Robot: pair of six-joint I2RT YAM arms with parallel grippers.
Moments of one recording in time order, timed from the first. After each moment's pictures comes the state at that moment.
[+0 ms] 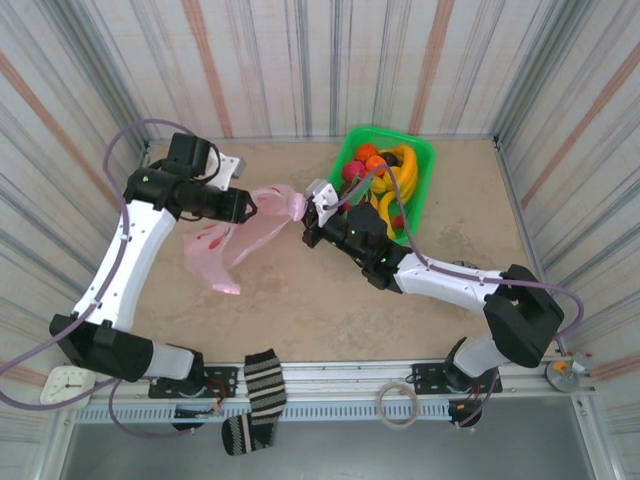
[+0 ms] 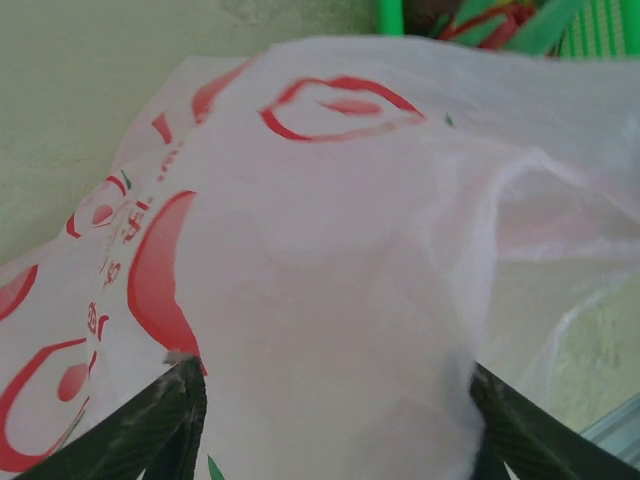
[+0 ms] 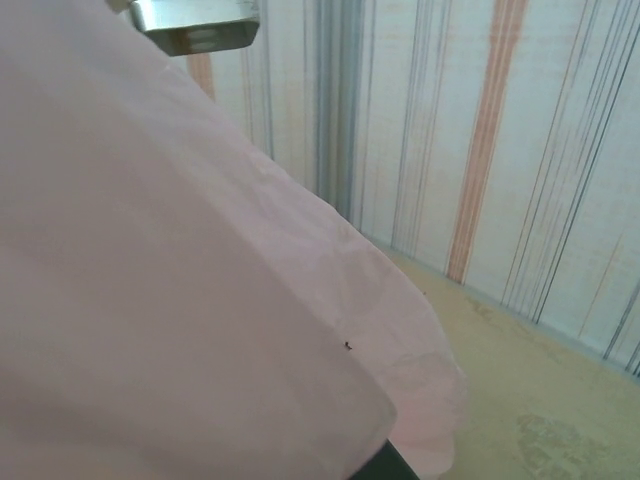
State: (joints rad) left arm -0.29 1.37 1.54 -1.17 0.27 0.00; right arm 0.88 1.47 0.90 0.59 0.00 0.00
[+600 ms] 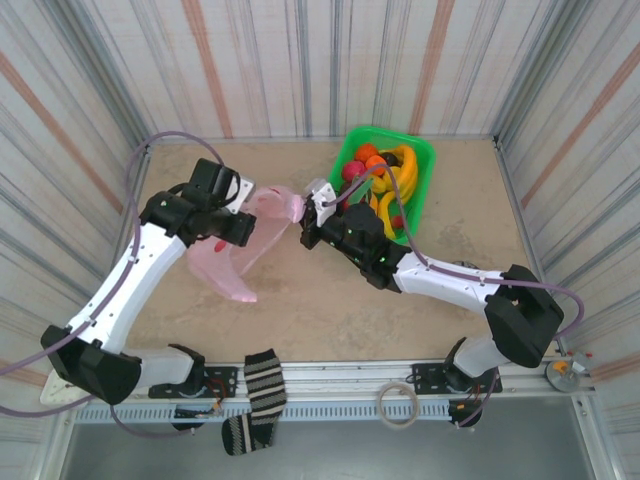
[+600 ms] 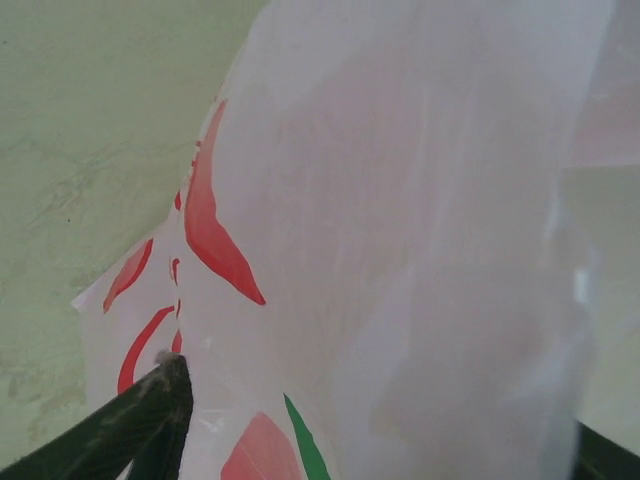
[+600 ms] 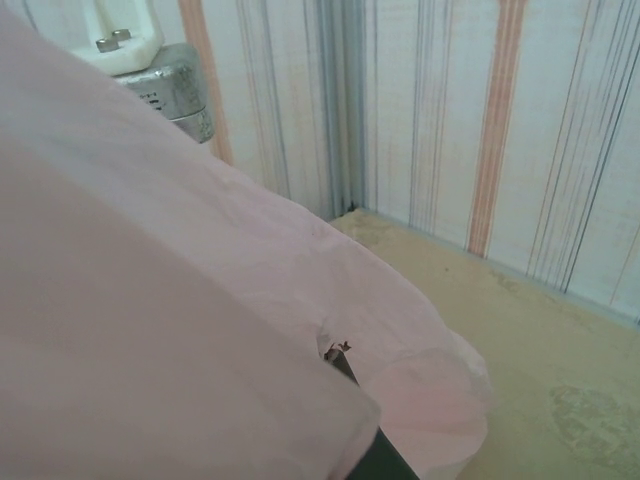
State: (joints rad) left arm -0.43 1.27 1.37 -1.08 -0.09 0.07; right arm 0.88 1.47 0.91 0.53 0.00 0.10
